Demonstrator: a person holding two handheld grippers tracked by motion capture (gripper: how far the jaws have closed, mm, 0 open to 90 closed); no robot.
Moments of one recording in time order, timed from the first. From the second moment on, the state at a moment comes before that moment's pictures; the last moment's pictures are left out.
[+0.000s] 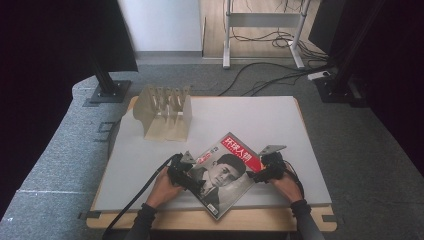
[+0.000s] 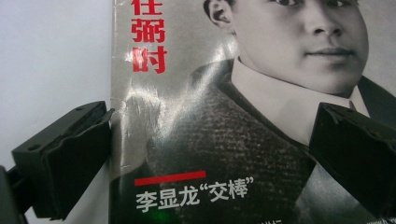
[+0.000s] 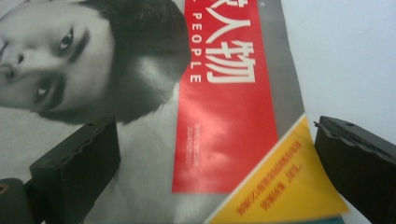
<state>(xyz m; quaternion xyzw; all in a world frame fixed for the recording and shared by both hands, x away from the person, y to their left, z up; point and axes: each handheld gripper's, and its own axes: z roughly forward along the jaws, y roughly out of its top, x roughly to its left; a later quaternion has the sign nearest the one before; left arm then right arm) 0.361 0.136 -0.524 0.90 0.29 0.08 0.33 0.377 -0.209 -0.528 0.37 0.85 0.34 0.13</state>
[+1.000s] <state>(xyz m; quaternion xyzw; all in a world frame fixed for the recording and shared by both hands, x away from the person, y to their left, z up) 0.377 0.197 -0.508 0.88 0.34 0.12 0.31 0.351 -0.223 -0.531 0.41 0.83 0.32 0.18</state>
